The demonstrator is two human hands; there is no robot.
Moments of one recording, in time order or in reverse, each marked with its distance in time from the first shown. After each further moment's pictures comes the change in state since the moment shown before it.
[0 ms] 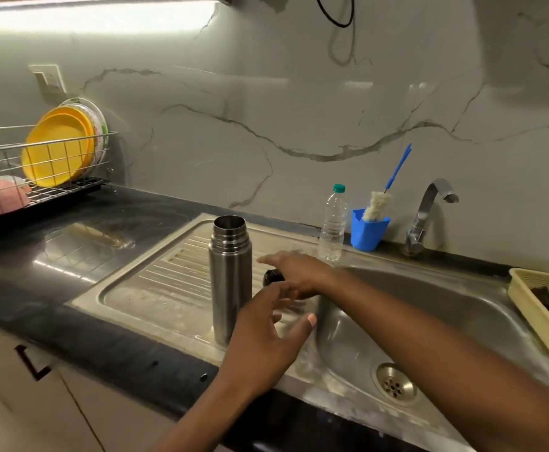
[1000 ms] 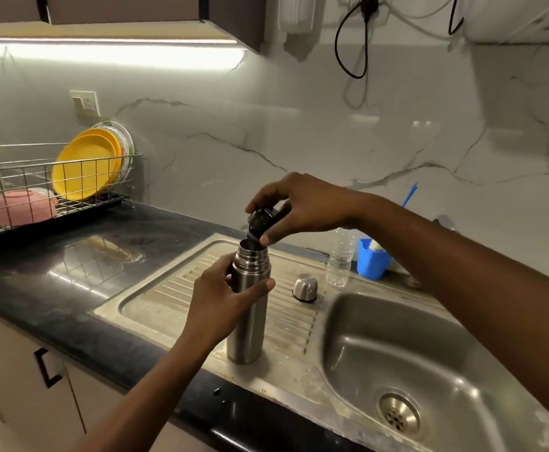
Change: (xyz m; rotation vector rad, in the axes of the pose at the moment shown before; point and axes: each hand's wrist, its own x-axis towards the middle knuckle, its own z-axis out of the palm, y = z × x) left_hand 0.056 -0.010 -0.089 0.078 0.205 0.018; right_hand -0.050 -0.090 -0.183 0.223 0.146 -0.319
